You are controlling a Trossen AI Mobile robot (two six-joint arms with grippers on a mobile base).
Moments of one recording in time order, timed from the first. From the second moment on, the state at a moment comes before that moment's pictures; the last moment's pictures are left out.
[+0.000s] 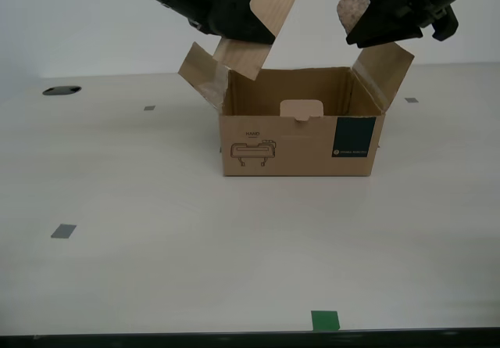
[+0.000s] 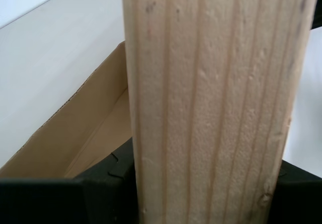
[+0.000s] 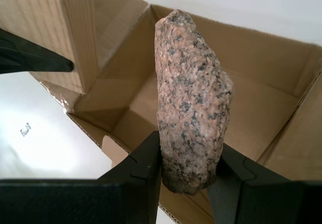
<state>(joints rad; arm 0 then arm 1) 0.28 1.42 0.82 -0.21 -0.50 0.00 -0.55 1.80 1.14 -0.03 0.60 0.33</state>
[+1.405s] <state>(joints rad) 0.34 1.47 0.83 -0.19 -0.45 0.03 -0.55 1.80 1.14 -0.03 0.55 0.28</state>
